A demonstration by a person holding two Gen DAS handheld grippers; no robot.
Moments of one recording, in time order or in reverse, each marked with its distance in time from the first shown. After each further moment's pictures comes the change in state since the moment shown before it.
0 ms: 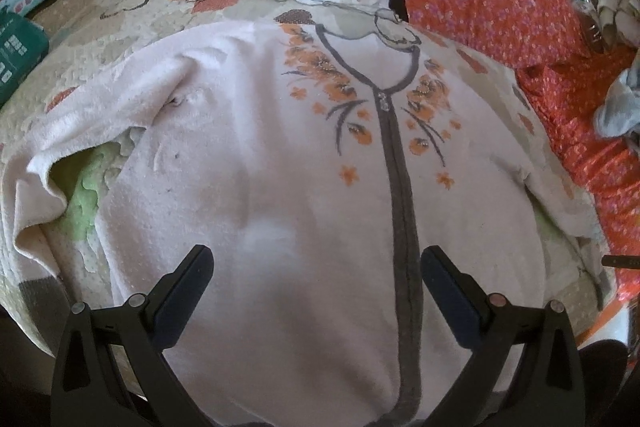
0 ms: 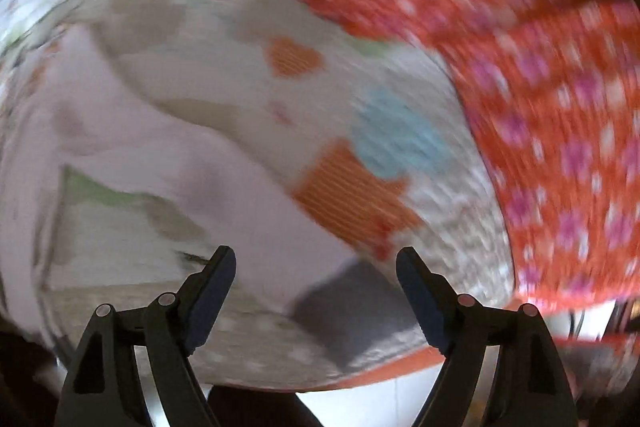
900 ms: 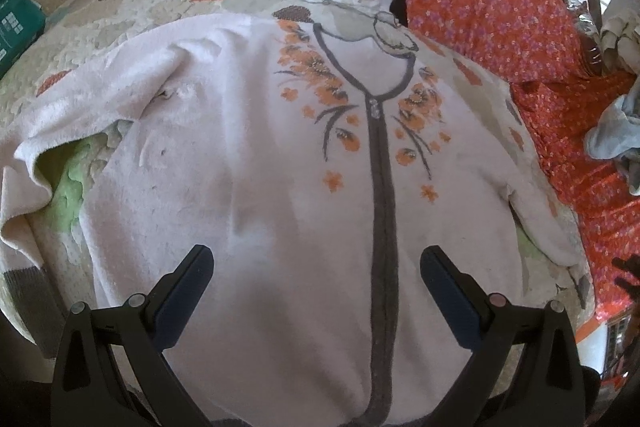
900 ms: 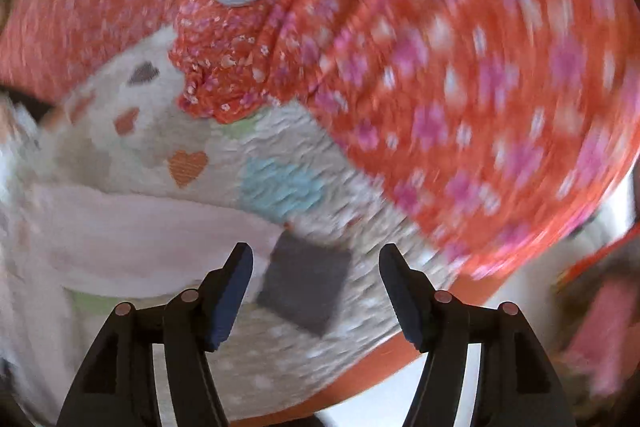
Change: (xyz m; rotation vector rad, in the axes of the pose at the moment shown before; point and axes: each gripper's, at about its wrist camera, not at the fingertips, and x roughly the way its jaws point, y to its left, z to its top) left arm 0.001 0.002 0.010 -0.087 0.021 -0.066; right arm -0.070 -0.085 -0.006 0.443 -0.217 0.094
